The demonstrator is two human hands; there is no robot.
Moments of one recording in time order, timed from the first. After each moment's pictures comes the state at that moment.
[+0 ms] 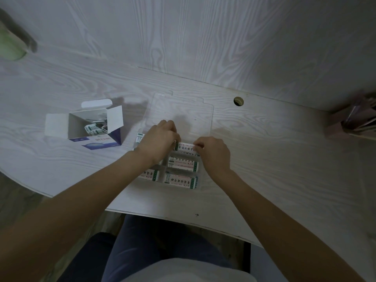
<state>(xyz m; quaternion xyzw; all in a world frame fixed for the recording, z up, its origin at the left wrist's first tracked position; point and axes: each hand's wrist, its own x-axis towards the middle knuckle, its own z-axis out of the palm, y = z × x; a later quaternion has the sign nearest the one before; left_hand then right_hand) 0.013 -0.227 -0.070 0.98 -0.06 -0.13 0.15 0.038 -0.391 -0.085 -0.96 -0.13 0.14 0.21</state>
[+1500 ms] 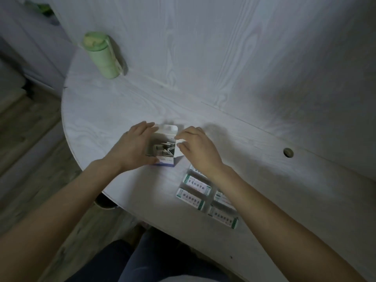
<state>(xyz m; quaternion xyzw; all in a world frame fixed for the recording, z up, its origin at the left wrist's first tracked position) -0.061 -0.054 -0.019 0.97 0.15 -0.09 0.18 0.046 -0.222 -0.021 -0.85 -0.44 0.12 0.25</state>
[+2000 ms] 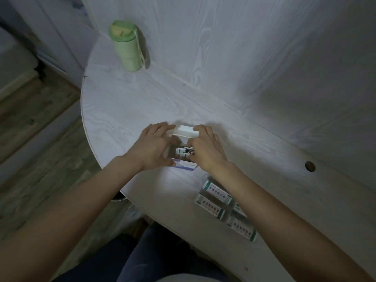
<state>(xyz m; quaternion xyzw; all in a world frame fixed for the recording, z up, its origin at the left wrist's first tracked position) -0.066 -0.024 -0.039 0.98 0.10 -0.10 0.16 0.039 -0.162 -0.031 -0.87 -0.47 0.15 0.02</state>
